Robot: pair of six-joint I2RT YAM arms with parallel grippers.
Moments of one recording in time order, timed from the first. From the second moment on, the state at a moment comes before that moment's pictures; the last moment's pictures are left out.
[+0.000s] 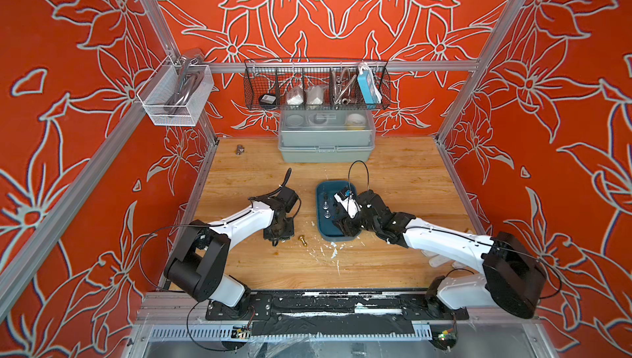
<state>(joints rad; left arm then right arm) -0.43 1.49 0.85 -0.81 -0.03 -0.61 0.83 1.37 0.74 -0.09 -0.11 0.10</state>
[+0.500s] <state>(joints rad) -0.46 1.50 0.85 -0.81 -0.04 -0.61 0.83 1.38 0.75 -0.09 -0.11 0.10</state>
